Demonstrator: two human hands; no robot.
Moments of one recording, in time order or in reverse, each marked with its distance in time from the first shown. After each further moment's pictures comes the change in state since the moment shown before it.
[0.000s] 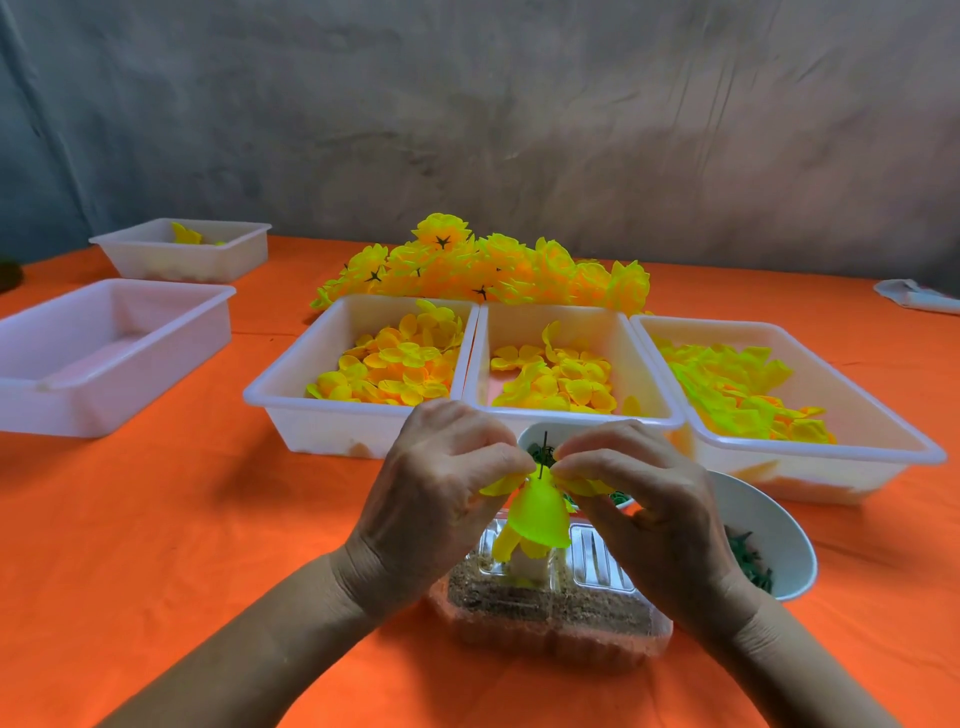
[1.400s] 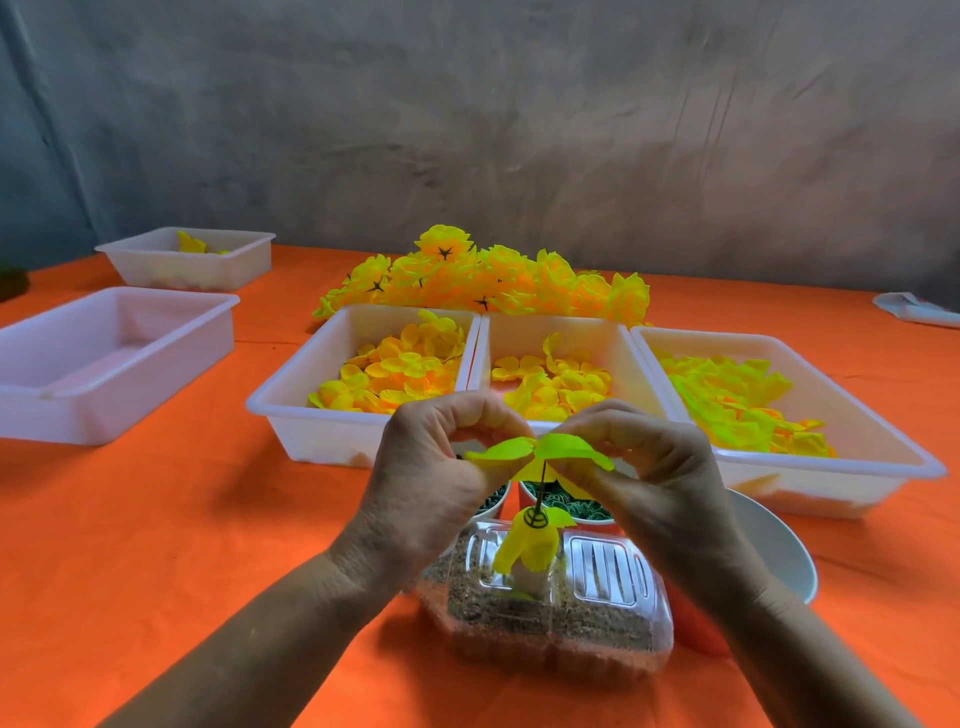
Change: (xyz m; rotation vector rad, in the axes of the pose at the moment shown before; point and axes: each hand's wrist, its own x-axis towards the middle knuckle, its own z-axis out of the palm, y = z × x) left_hand 0.024 0.016 -0.015 -0.670 0.033 -0.641; right_hand 0.029 -0.017 -0.007 0.536 -0.019 0.307
